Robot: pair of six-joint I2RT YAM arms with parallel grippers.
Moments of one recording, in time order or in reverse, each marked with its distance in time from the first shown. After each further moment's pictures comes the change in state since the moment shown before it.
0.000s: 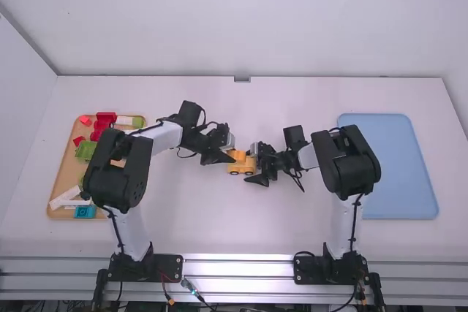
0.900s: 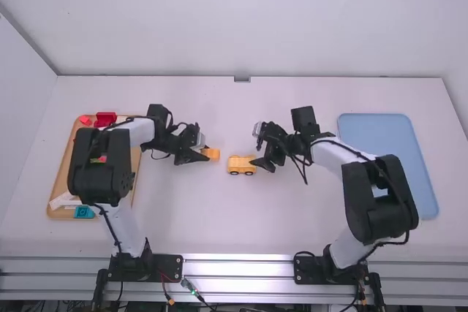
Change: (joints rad) left arm 0.253 0.010 0.000 -0.227 0.053 0.344; right arm -0.011 -0.357 0.044 -0.329 0.244 0.106
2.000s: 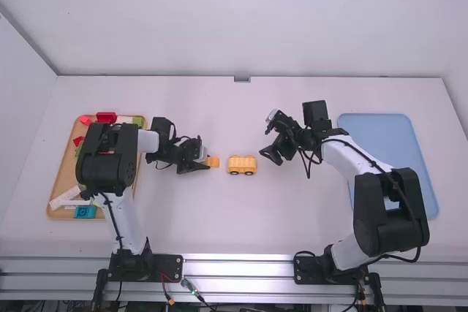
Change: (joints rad) left arm 0.006 0.114 -0.136 0.330 -0.055 -0.007; right arm -0.062 -0.121 0.044 -0.154 0.192 0.262
